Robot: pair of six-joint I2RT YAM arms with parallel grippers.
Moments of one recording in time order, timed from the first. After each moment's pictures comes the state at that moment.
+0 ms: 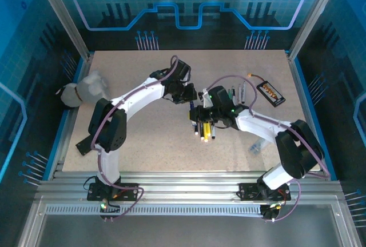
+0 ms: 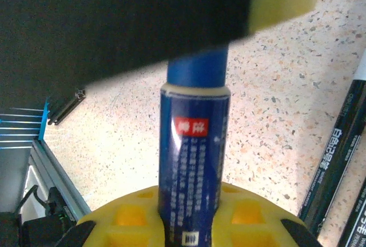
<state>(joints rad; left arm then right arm) -0.53 1.98 1.66 -0.74 0.31 -0.75 0.60 1.52 0.86 -0.09 -0.42 0.64</state>
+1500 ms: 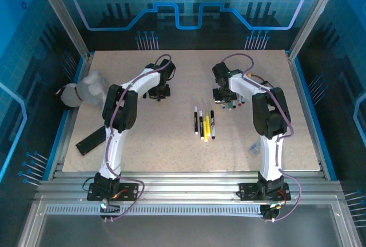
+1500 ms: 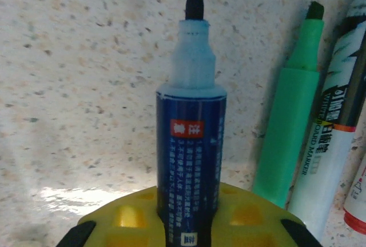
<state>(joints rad) -0.33 2.31 1.87 -0.98 -0.22 -0.50 0.33 2.09 1.57 -0.83 0.13 0.25</state>
